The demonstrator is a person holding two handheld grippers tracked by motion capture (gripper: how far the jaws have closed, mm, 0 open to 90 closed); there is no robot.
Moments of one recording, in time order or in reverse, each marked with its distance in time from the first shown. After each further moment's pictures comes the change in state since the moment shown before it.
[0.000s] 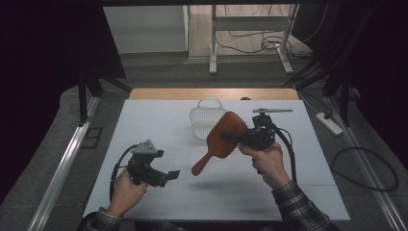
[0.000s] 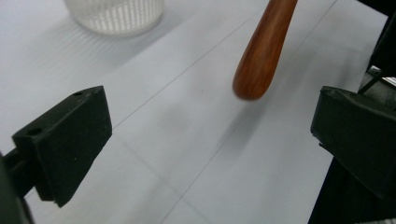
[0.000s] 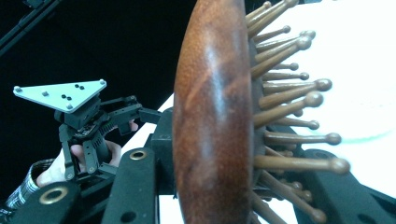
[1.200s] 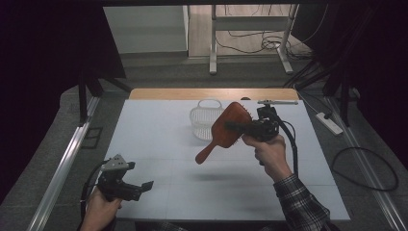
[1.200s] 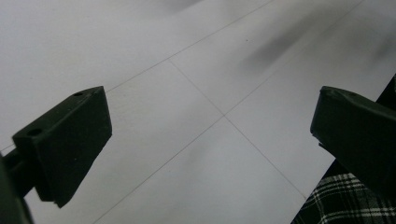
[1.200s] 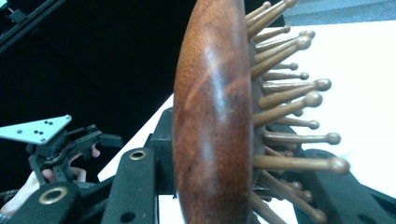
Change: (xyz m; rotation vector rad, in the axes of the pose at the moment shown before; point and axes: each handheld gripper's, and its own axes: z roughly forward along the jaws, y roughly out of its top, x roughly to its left) left arm 0.005 -0.055 -0.048 0.008 0.136 -0.078; right arm -0.008 0.019 -0.006 -0.051 -0.058 -0.008
